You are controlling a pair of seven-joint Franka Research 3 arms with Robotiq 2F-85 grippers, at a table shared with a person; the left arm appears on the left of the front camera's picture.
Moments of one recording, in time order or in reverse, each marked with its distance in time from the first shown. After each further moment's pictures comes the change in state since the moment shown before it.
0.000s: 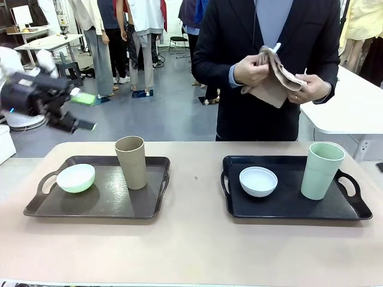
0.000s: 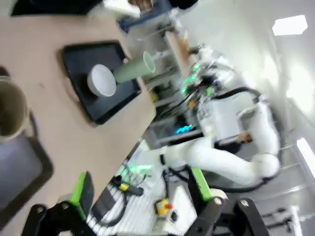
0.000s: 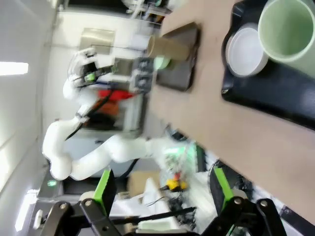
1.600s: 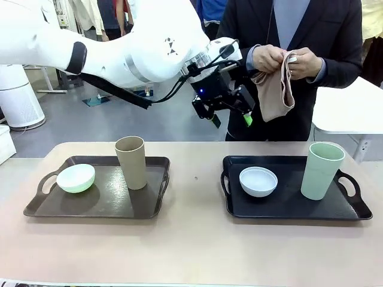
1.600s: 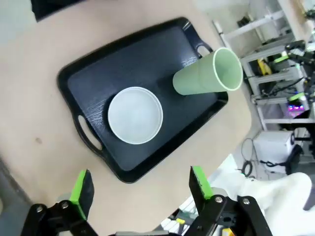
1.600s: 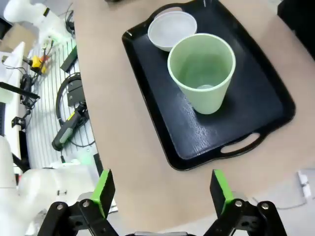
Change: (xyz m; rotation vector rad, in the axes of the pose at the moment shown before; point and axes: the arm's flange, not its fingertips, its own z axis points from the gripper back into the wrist) left arm 0.111 -0.099 -0.331 0.586 0.229 -0.117; right arm 0.112 -0.063 0.035 -0.364 0.481 0.938
